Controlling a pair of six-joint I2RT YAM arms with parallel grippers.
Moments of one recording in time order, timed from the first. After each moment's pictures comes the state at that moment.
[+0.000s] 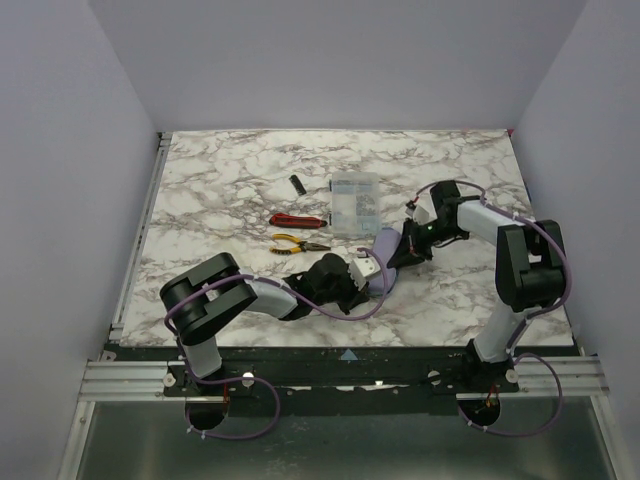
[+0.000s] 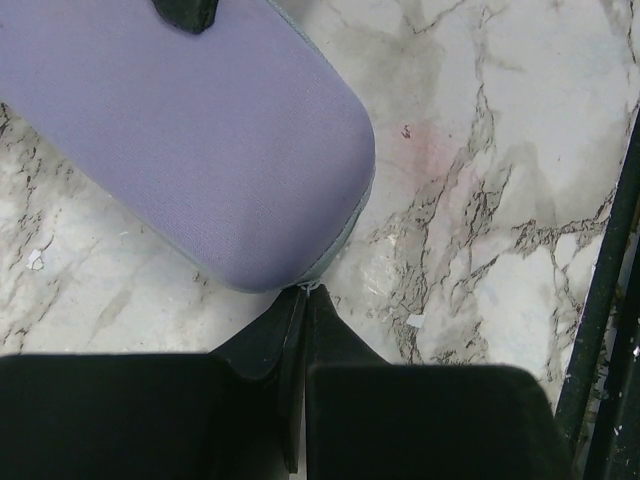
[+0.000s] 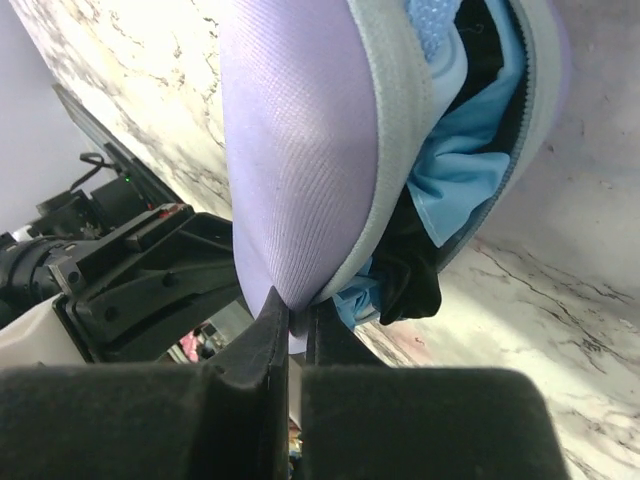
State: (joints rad) left arm -0.99 1.75 0.65 0.59 0.25 -0.07; right arm 0.14 1.78 1.07 -0.71 -0.78 0.20
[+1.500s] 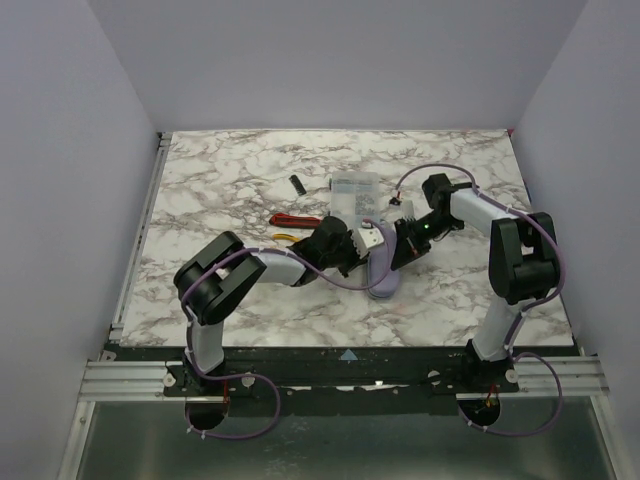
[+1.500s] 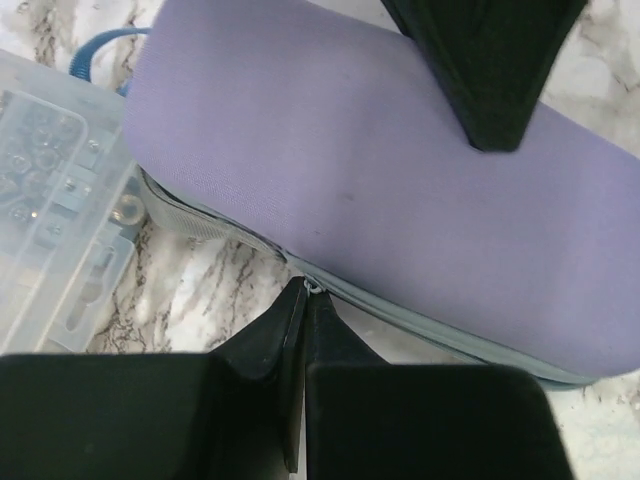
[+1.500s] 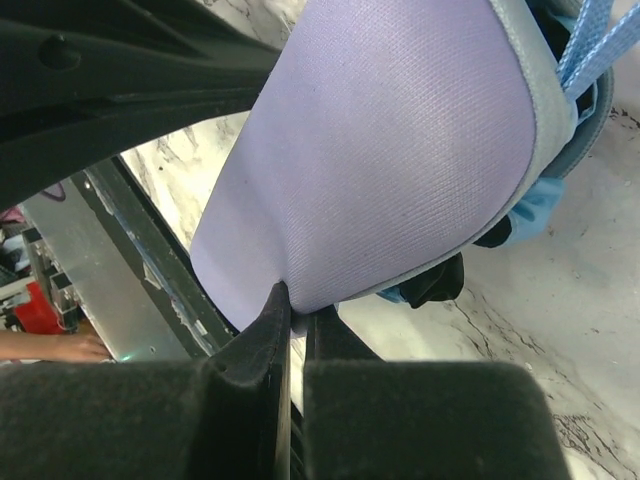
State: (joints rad) left arm -0.81 1.87 0.89 0.47 0.32 0.25; right arm 0.18 1.85 1.22 -0.92 -0.75 -0.37
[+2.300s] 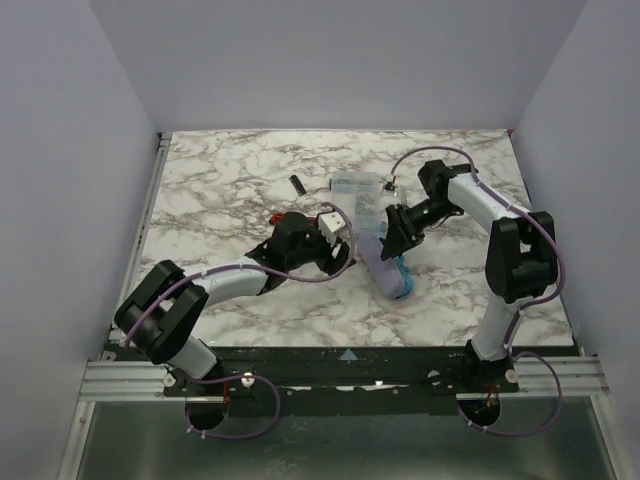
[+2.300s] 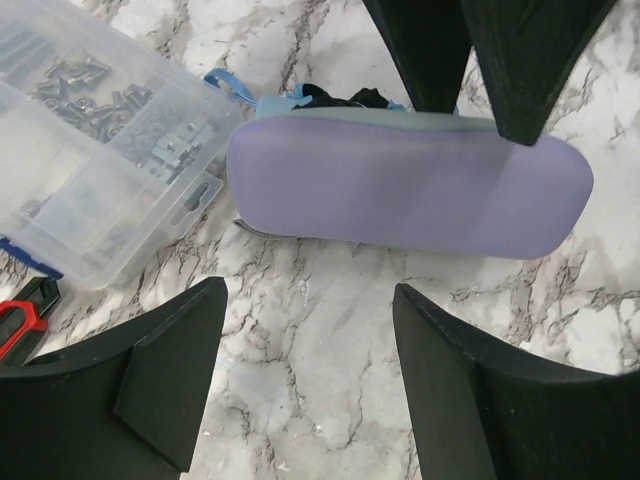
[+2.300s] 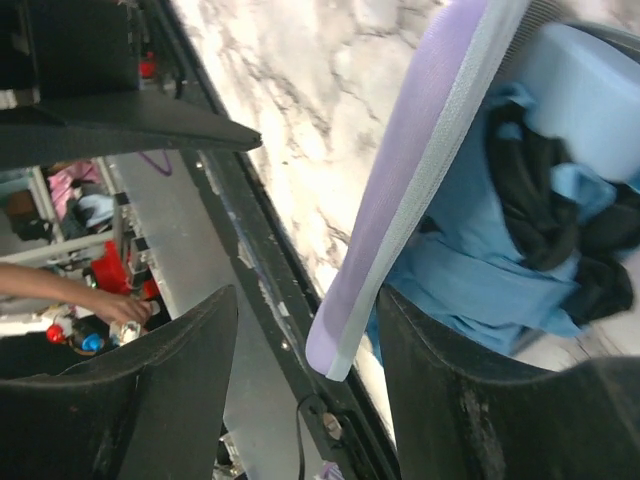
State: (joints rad) left arm -0.72 1.54 0.71 0.45 0.37 0.05; right arm 0.20 1.87 1.40 -1.15 -0.92 -0.42
